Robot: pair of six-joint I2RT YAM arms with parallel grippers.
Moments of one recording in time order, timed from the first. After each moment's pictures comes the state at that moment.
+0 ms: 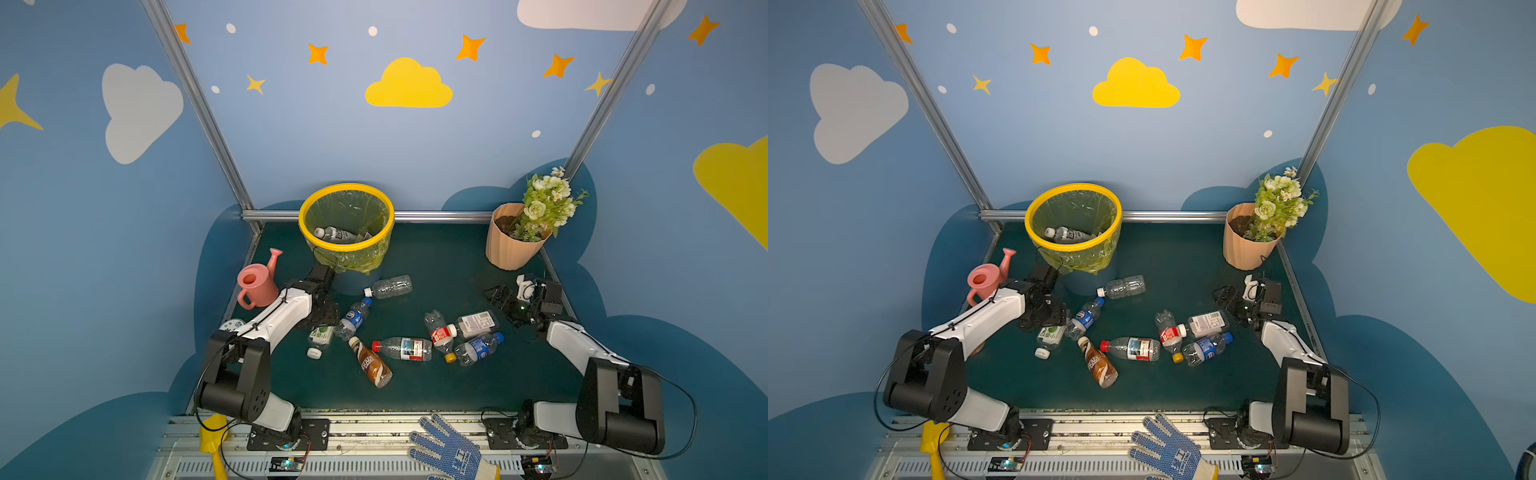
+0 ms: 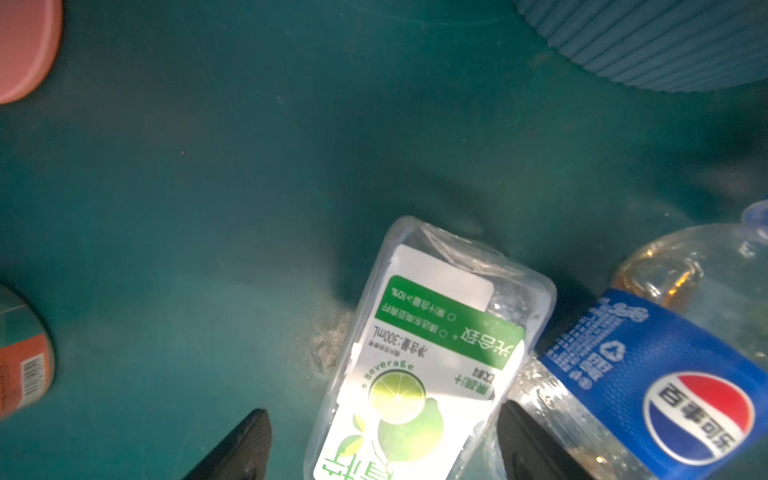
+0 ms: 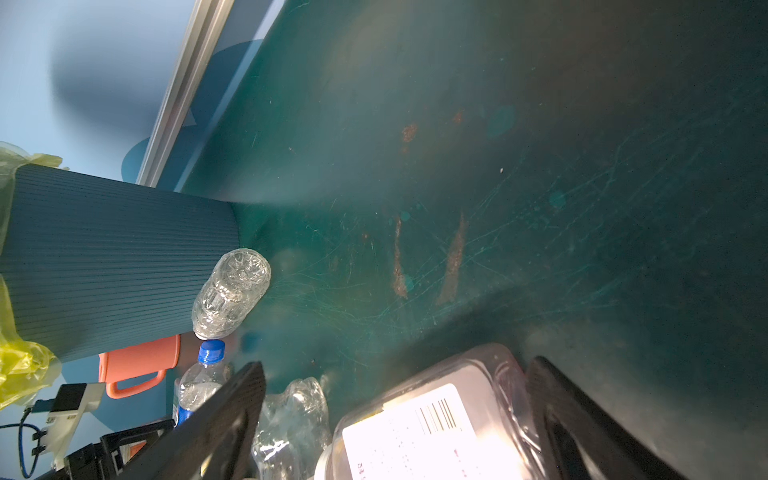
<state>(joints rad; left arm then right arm) -0.23 1.50 0.97 -0.84 -0.16 -0.39 -0.10 1.32 0.62 -0.09 -0.51 0.54</state>
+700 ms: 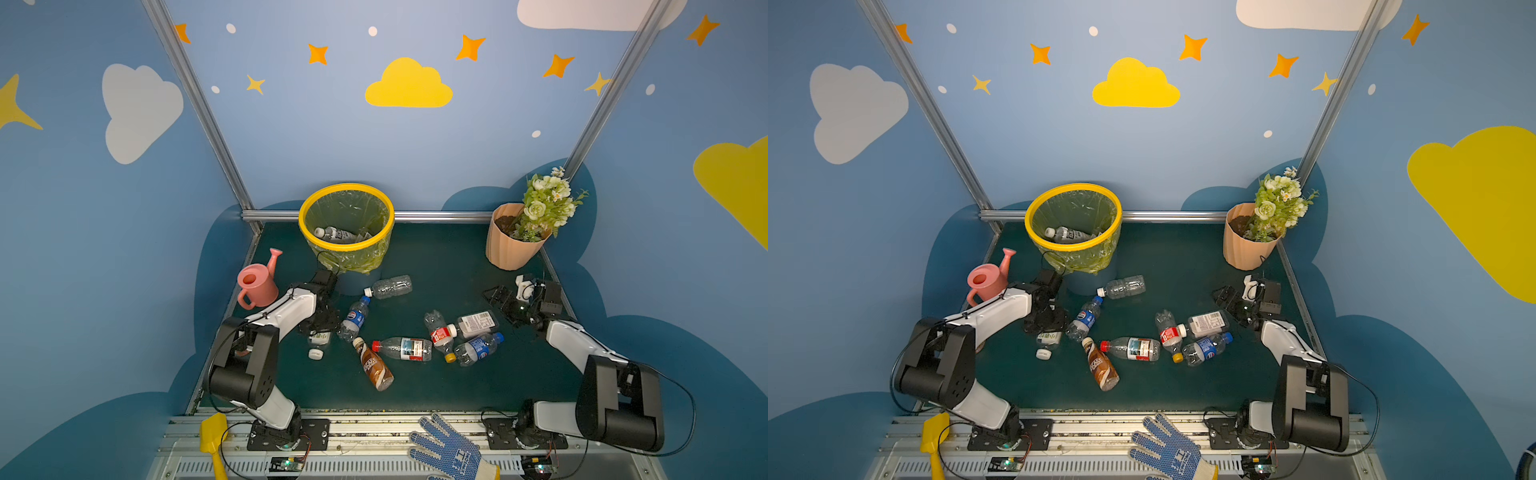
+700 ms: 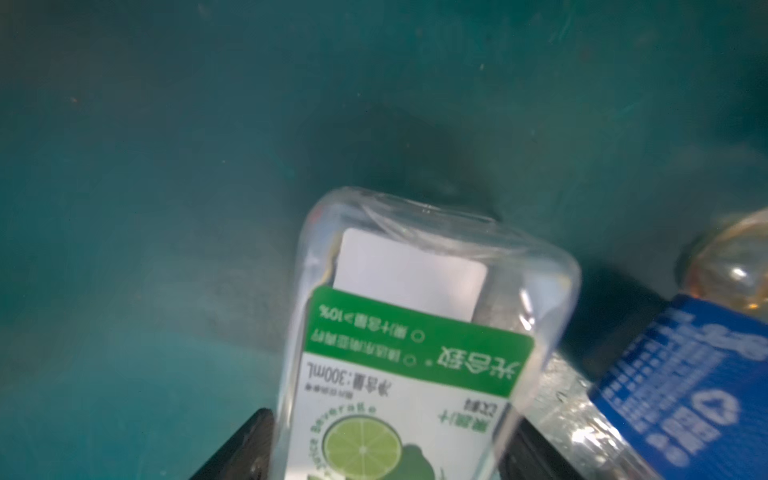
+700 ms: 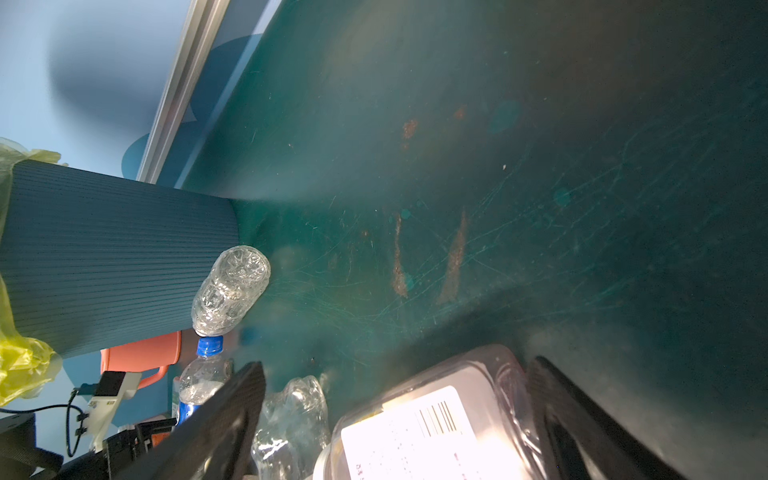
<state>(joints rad) -0.23 1.59 0.95 -0.80 -0.12 -0.38 -0.10 1.34 0.62 -0.08 -0.52 0.54</state>
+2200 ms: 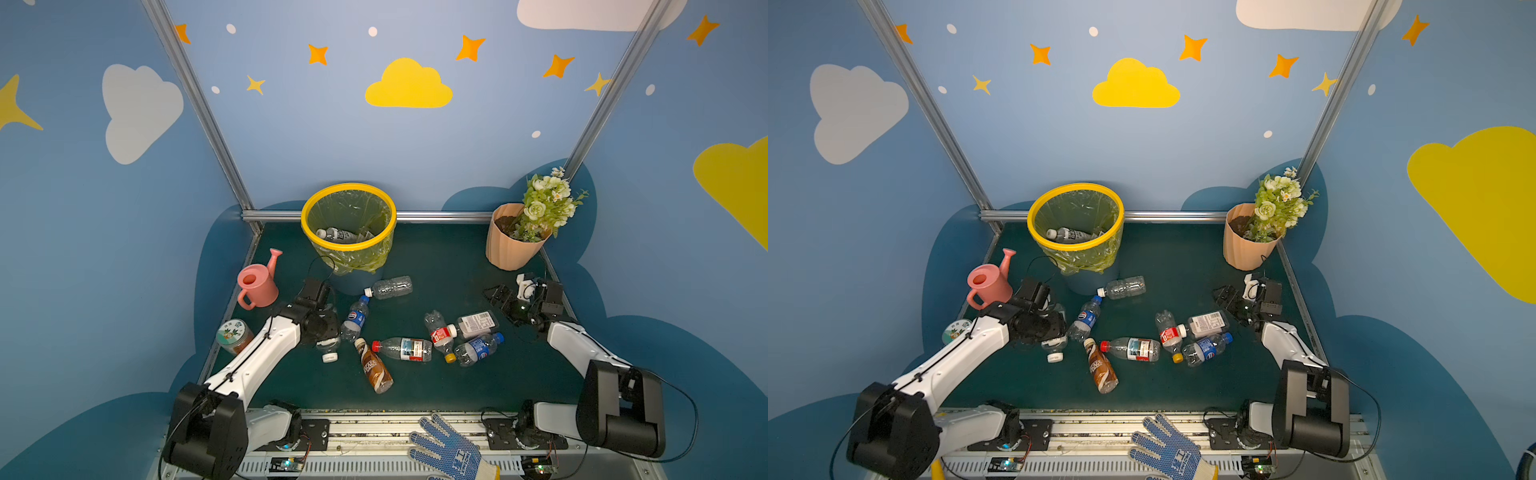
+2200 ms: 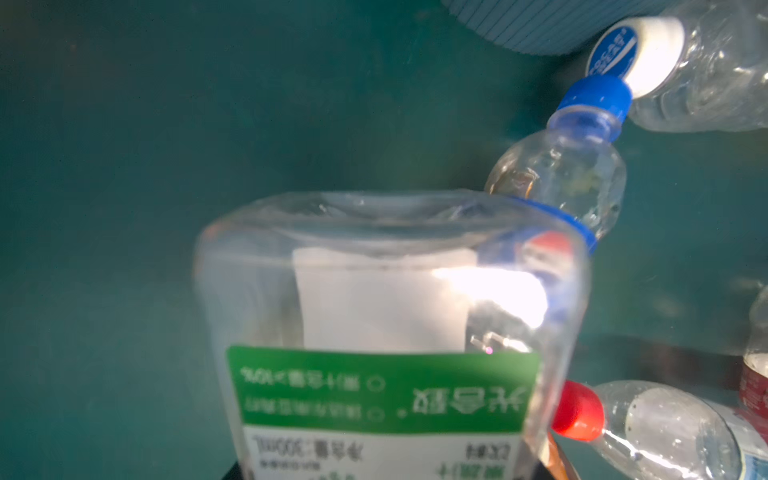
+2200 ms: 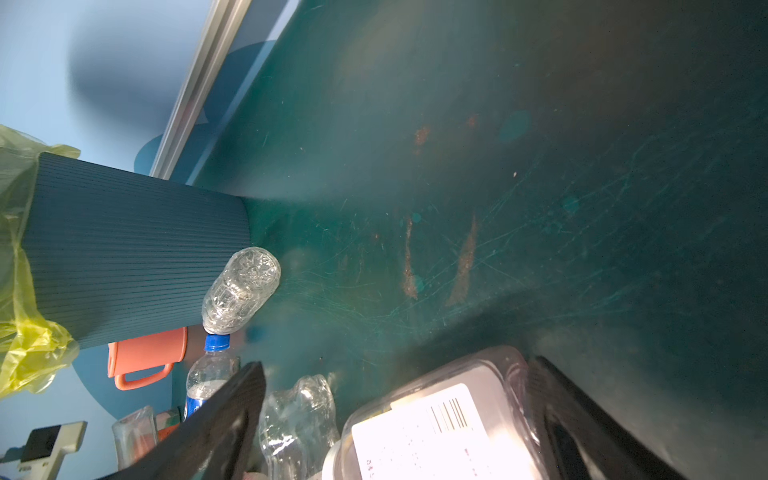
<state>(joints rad) -0.28 1.19 0.79 -0.79 0.02 -0.52 -0.10 1.31 0.62 -0.08 -0.53 0.54</state>
